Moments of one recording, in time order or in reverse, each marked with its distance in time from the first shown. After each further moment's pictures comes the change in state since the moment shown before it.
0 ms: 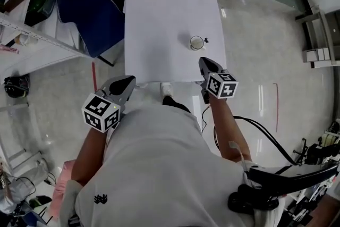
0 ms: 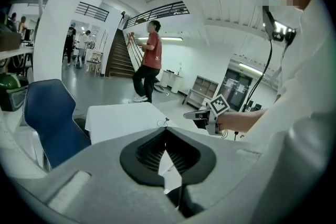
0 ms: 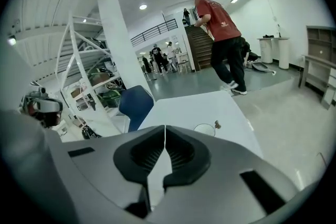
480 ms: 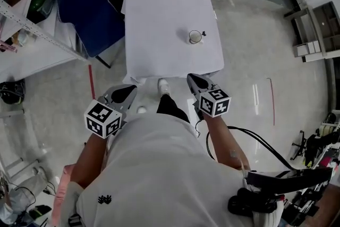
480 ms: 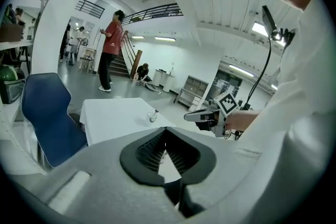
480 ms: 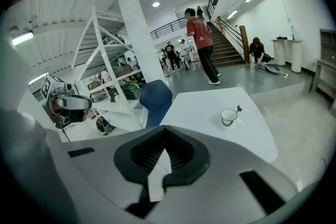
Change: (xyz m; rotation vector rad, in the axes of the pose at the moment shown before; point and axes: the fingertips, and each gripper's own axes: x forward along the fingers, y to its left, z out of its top) left arm -0.079 -0.028 -0.062 0.010 -0.008 -0.095; right arm -0.070 0.142 -0.069 -0.098 0.027 0.102
